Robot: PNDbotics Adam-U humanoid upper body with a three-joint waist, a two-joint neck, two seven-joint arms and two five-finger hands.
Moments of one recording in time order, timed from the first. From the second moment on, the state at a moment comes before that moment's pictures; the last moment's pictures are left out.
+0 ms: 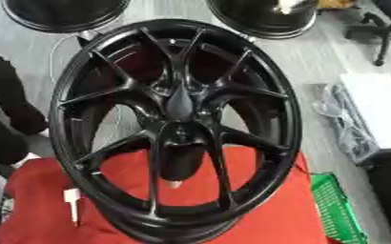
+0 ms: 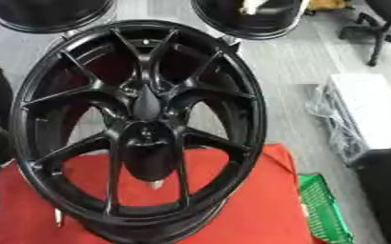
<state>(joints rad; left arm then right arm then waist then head) -0.35 0.39 -0.06 -1.78 0.44 0.11 0.48 -0.42 -1.19 0.01 -1.67 -0.28 0.28 0.09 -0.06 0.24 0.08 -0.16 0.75</state>
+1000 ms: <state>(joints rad) -0.34 0.40 -0.05 -1.78 0.44 0.10 0.50 0.01 -0.98 -0.36 -1.31 -0.07 0.10 -0.07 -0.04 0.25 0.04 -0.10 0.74</state>
